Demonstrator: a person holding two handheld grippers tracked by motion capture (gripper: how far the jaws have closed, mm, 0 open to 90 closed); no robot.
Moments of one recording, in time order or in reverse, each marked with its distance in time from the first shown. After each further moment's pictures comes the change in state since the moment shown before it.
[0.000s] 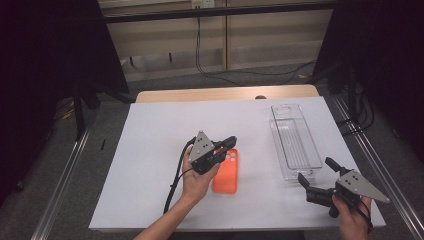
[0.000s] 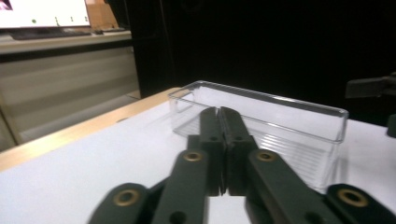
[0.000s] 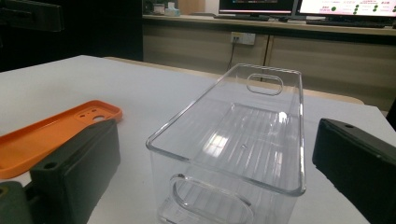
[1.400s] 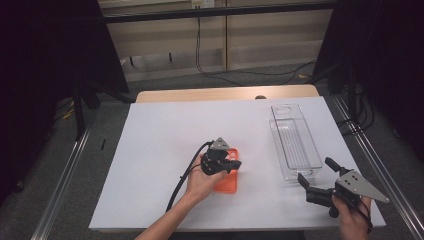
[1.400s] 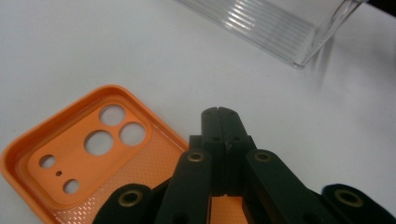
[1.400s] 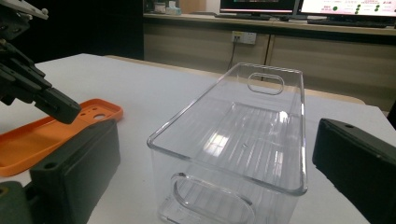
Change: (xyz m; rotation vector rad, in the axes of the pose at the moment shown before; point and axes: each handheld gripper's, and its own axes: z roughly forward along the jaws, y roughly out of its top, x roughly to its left) left arm 0.000 -0.032 0.039 0.573 -0.174 -0.158; right arm 0.000 0.000 0.001 0.003 0.001 -0.005
